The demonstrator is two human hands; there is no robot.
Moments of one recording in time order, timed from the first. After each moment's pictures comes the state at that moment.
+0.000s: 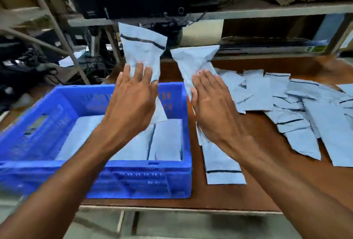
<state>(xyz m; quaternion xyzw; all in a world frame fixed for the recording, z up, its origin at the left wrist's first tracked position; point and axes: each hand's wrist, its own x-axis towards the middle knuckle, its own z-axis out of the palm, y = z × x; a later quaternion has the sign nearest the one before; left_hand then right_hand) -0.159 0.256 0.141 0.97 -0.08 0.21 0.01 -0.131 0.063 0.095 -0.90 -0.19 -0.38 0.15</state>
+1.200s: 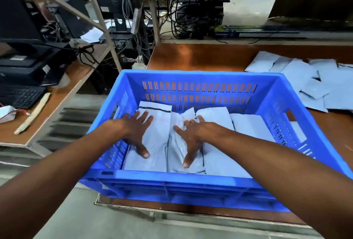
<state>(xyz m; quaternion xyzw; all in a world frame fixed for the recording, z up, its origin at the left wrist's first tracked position) -0.088 0.573 0.003 0.92 -0.09 -0.34 -0.15 -0.067 0.358 -0.013 -0.88 -0.30 0.33 -0.18</state>
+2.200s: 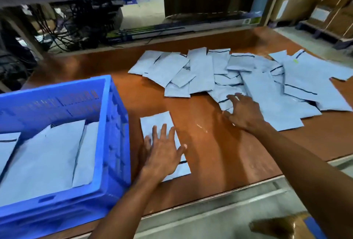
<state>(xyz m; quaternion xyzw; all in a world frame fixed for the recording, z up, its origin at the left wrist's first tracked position) -0.139 0.042 -0.062 0.99 -0.12 -0.09 0.08 -0.075 -0.250 -0.058 -0.99 0.09 -0.02 0.07</state>
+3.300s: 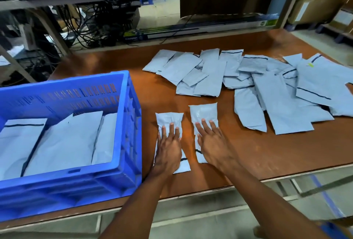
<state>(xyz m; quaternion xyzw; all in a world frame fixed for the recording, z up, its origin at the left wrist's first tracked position) -0.138 0.054 -0.119 0.99 -0.13 -0.02 0.04 -0.144 -0.121 -0.112 -1.00 -0.06 0.01 0.07</state>
